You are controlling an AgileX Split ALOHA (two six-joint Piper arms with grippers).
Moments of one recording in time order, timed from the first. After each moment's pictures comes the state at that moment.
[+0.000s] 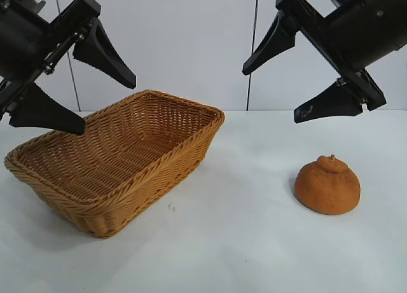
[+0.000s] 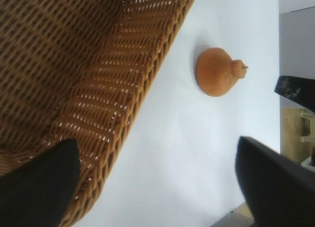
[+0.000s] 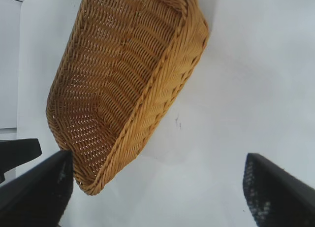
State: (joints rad) left arm -0.22 1.58 -0.95 -1.00 0.64 0.37; right arm 0.21 1.62 -1.01 0.95 0.70 -0.42
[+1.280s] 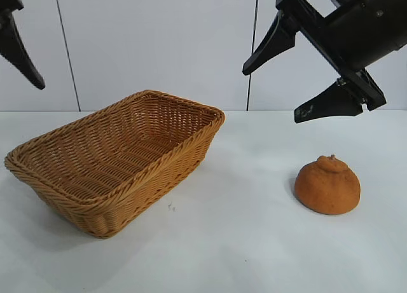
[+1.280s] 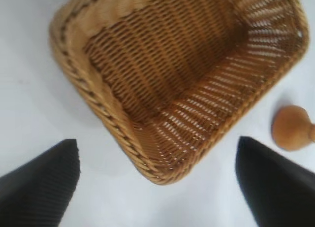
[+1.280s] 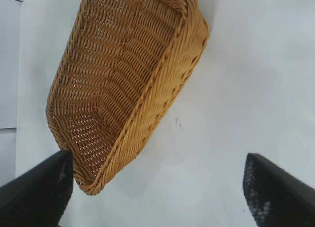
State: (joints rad) left arm -0.14 1.39 -0.92 -0.35 0.73 -0.49; right arm 0.21 1.62 -1.01 0.94 0.70 -0.42
